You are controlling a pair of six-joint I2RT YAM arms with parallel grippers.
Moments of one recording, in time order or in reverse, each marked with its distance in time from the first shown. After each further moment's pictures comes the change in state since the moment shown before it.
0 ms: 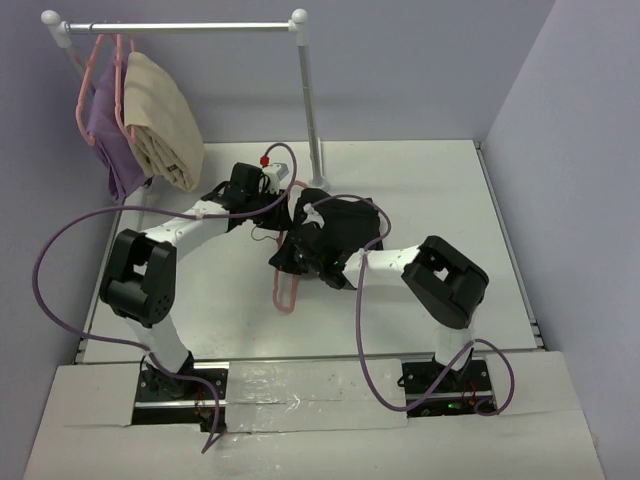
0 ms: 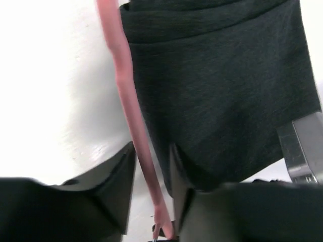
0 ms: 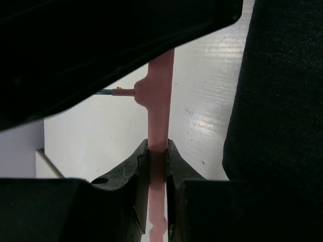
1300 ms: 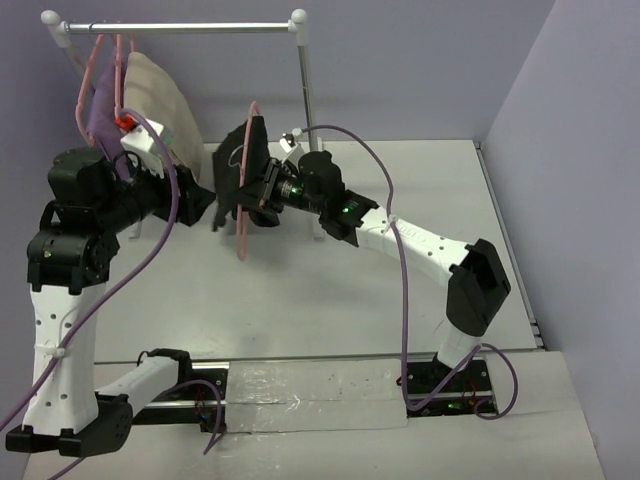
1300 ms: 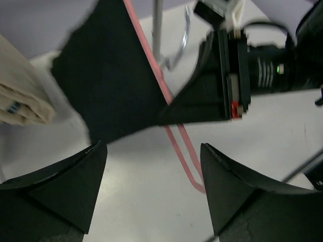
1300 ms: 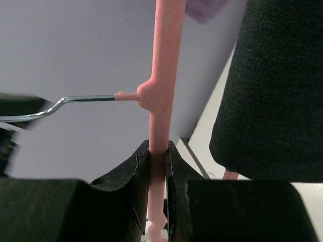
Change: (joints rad) left arm 0.301 -0.716 0.427 -0.647 0.063 0.247; right arm -0.071 -0.133 0.446 -0.127 -0.383 0.106
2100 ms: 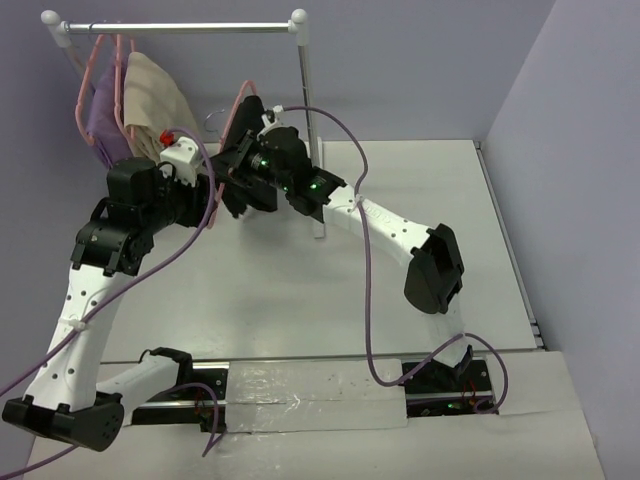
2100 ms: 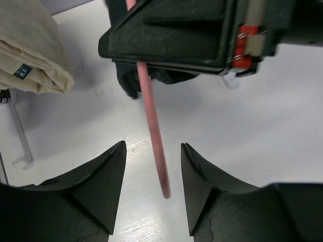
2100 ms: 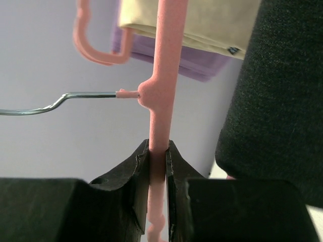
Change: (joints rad) left arm -0.131 -0.002 -0.278 0.103 -0.279 0.046; right arm 0.020 0.301 0.473 -0.148 0.191 0.089
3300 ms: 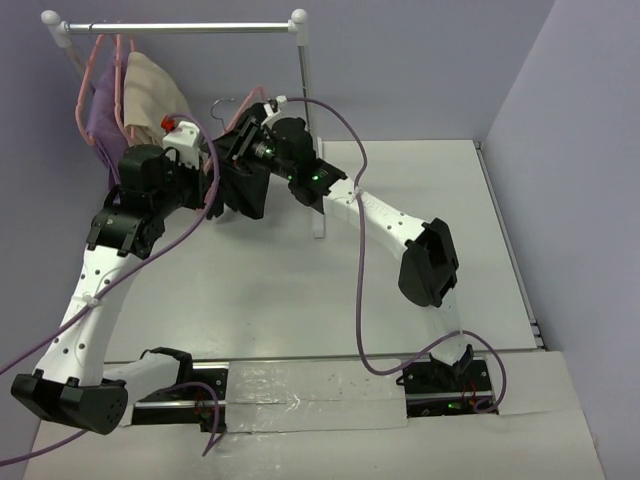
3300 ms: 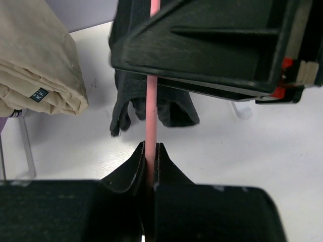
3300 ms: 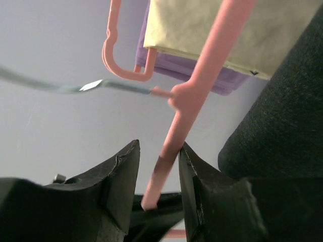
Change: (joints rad) left arm 0.002 0.078 -0.024 0.178 -0.076 -0.039; right arm -0.056 0.061 0.071 0.084 -0.109 0.059
